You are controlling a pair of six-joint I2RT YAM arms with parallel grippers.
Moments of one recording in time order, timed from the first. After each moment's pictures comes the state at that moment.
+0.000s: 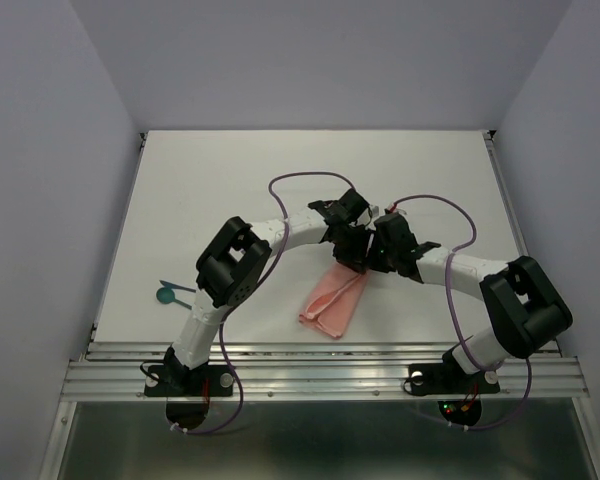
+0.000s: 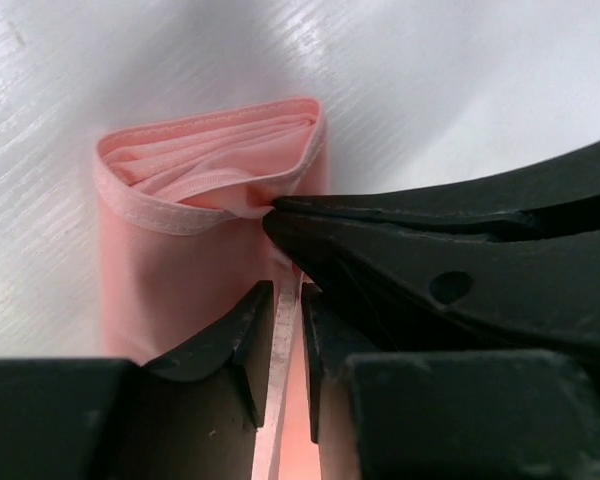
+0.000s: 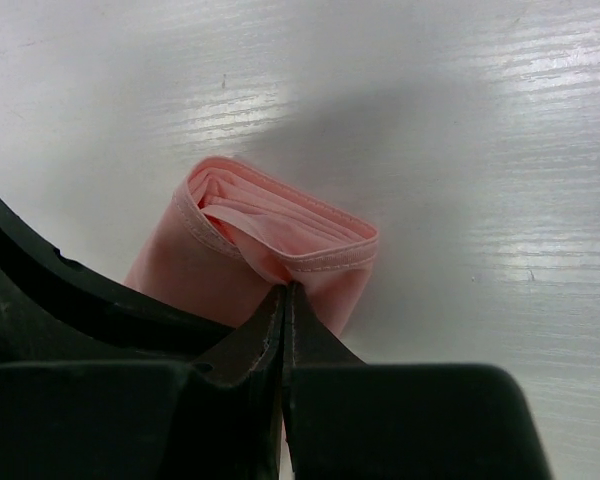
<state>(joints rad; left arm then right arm) -0.86 2.17 1.64 -0.54 0.34 -0.49 0.52 1.50 0.70 -0.07 0.06 0.70</state>
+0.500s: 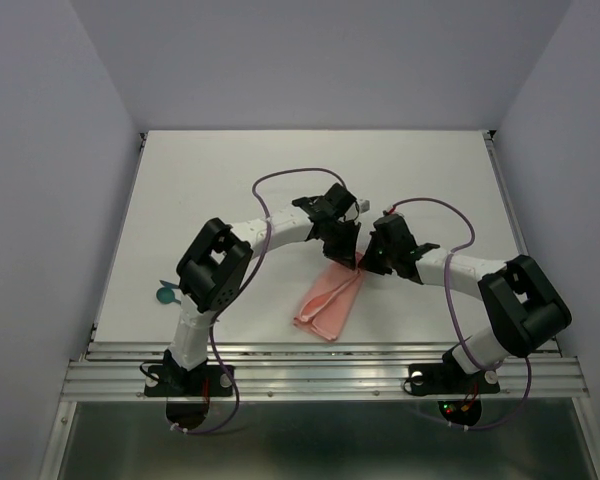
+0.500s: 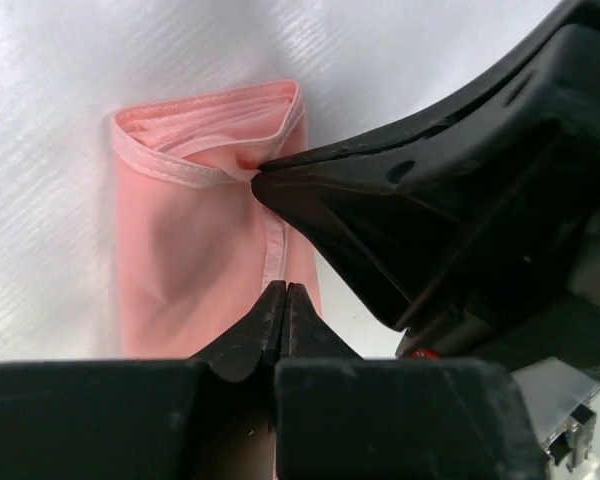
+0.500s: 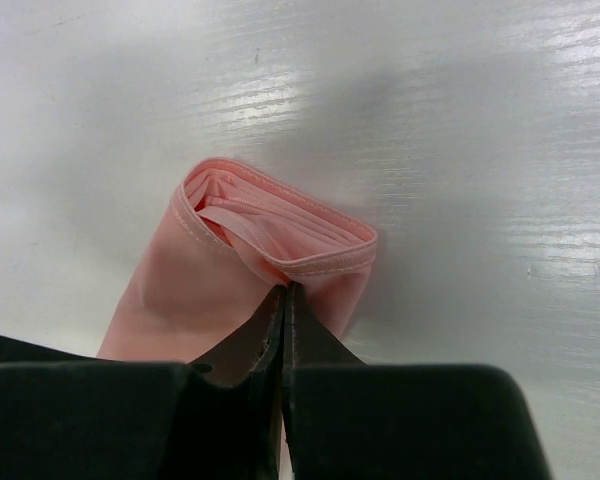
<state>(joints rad) -0.82 2.05 1.53 -0.54 0.37 -0.47 0.52 1.51 0.69 -0.04 0.05 0.74</state>
